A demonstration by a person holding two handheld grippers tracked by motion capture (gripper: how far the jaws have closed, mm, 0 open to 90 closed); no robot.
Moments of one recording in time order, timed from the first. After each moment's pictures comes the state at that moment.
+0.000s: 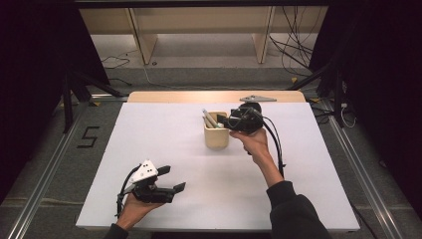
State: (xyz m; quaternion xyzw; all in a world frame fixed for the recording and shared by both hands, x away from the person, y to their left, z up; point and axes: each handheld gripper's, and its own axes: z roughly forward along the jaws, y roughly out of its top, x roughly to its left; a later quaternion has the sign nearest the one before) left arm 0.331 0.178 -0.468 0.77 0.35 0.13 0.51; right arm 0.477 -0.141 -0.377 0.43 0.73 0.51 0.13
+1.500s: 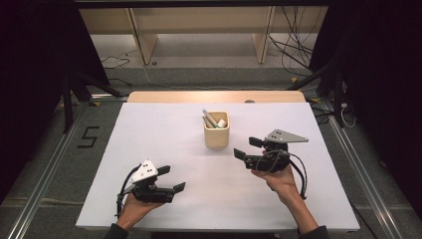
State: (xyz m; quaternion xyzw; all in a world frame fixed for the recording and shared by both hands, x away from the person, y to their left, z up) left arm 0.331 0.178 -0.468 0.77 0.35 0.13 0.51; right arm 0.373 -0.194 -0.397 0.38 0.74 0.54 0.14
